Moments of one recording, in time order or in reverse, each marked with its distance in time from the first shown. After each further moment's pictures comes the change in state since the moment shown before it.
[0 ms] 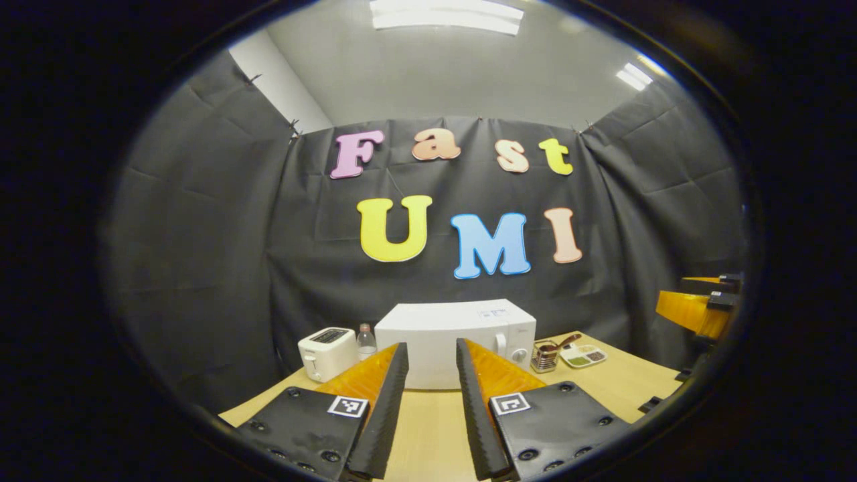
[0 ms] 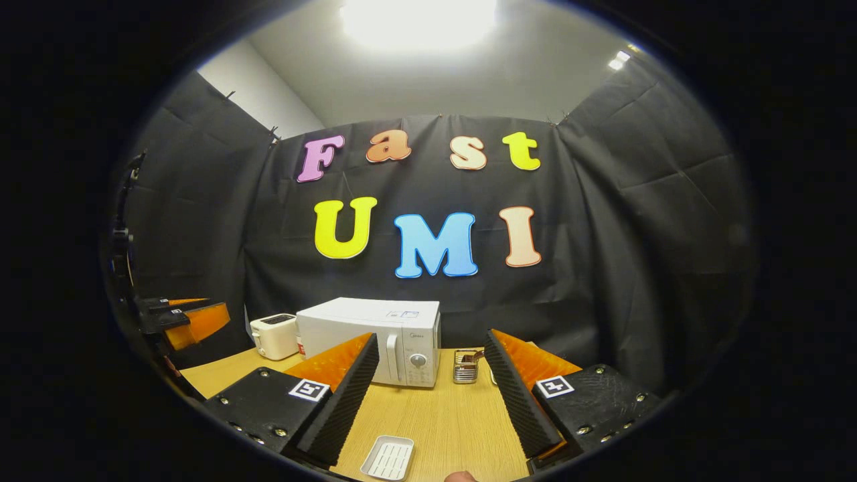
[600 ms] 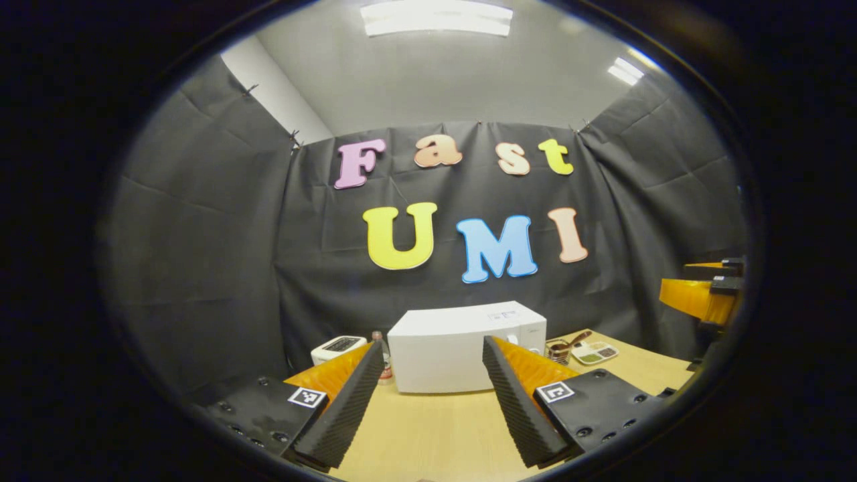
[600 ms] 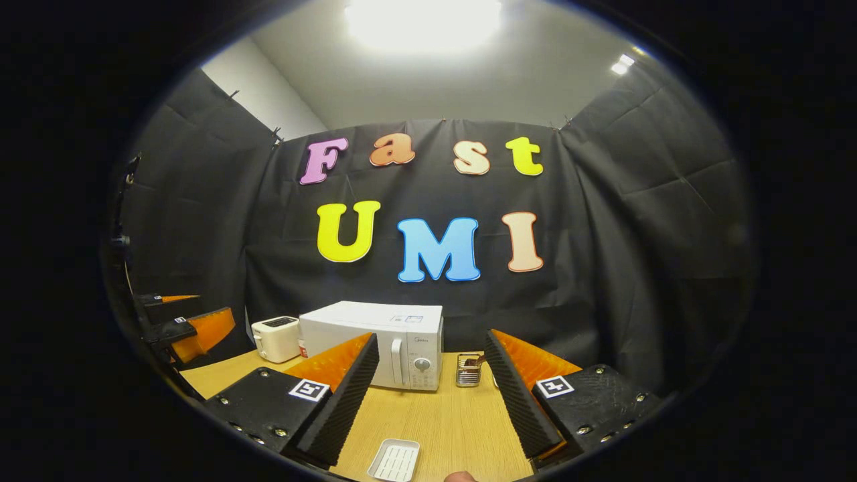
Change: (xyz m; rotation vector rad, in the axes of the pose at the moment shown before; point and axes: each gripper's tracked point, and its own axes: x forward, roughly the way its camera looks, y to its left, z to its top) left arm -0.006 0.015 0.006 0.042 -0.036 0.018; right arm -0.003 0.017 0.005 -0.010 -0.016 -0.004
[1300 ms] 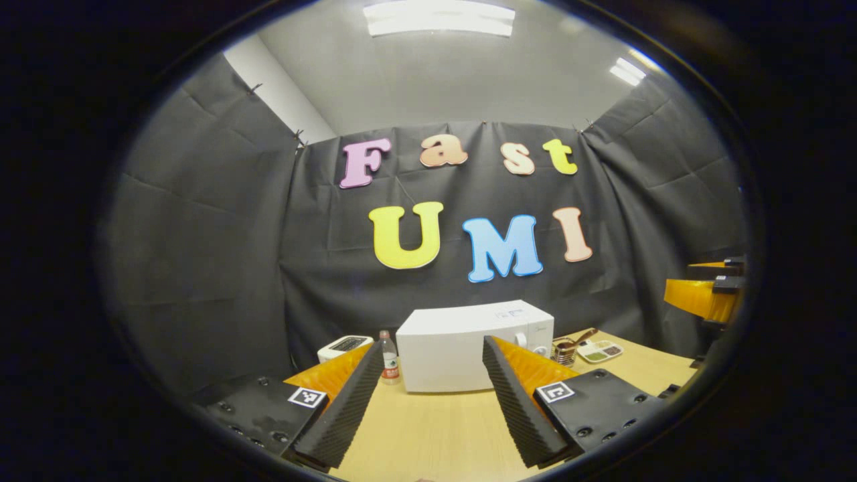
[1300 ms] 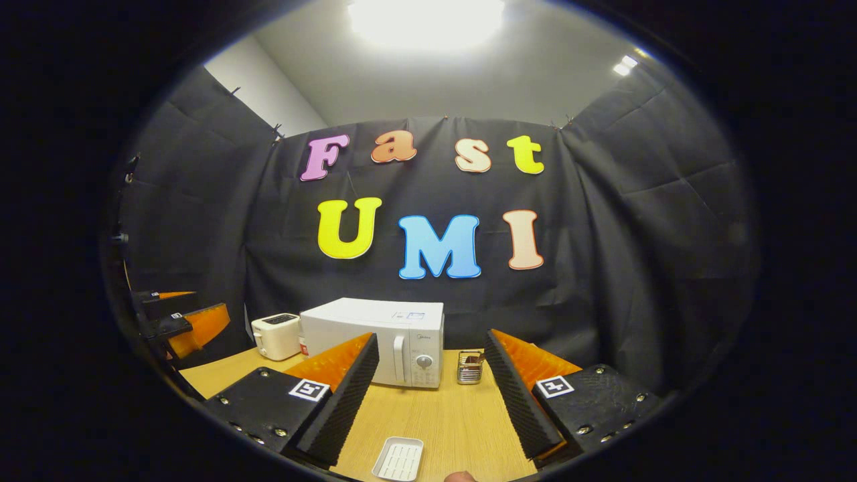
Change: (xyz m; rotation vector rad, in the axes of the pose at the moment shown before) left arm 0.001 0.016 -0.003 0.005 -0.001 0.007; right arm -0.002 0.010 -0.004 -0.005 0.007 -0.013
